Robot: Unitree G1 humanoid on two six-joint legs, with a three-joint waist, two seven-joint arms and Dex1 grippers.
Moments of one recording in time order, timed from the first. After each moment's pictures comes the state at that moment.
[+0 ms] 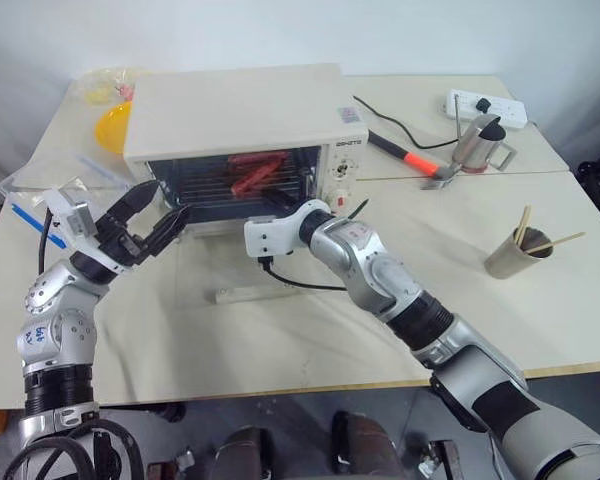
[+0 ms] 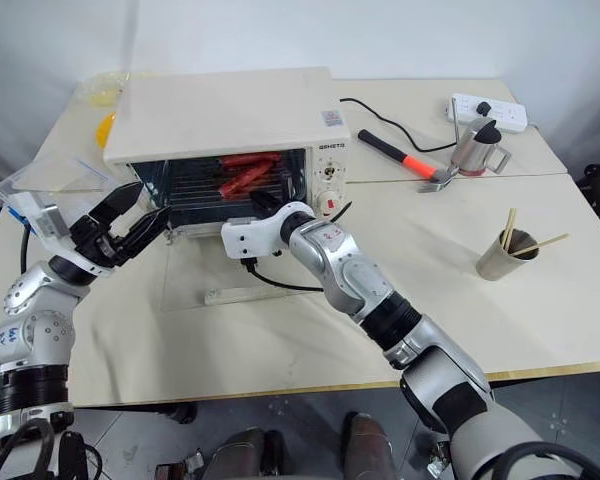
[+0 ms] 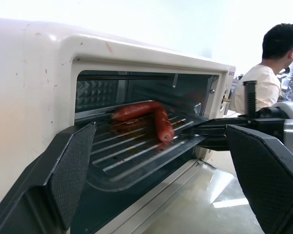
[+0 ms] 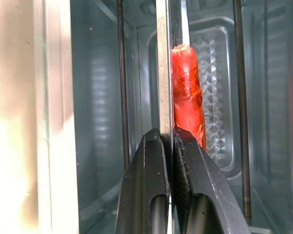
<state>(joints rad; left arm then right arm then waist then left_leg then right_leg) -0.41 0.55 0.39 0.20 -0.68 0.15 -0.89 -0.91 -0.23 0.60 0.20 -0.82 0.12 0.37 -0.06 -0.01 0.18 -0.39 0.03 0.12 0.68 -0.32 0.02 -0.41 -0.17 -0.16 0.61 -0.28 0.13</state>
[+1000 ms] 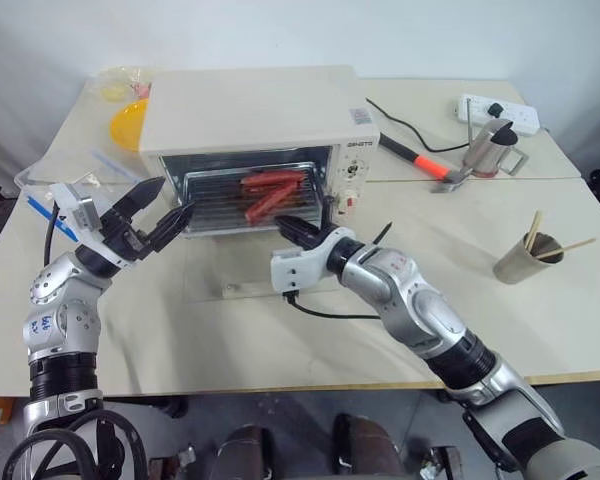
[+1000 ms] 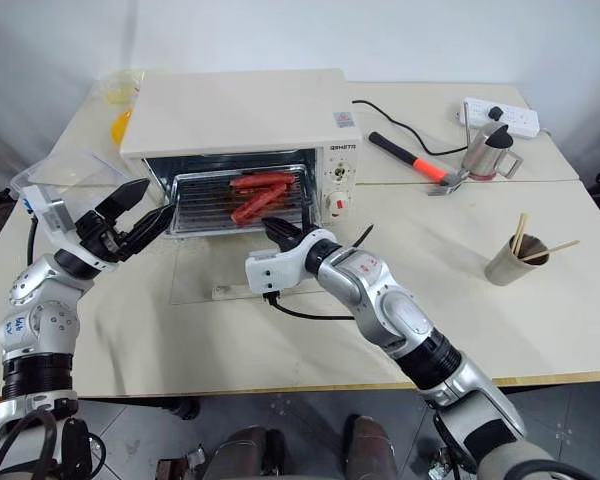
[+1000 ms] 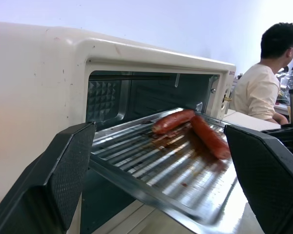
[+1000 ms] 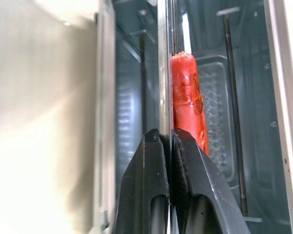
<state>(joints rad) -0.46 0.56 0.37 0.28 -0.66 0.13 -0.94 -0.67 -0.38 0.54 -0.14 -0.79 0.04 0.49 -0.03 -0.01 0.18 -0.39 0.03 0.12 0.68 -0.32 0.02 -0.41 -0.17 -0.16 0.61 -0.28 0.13</state>
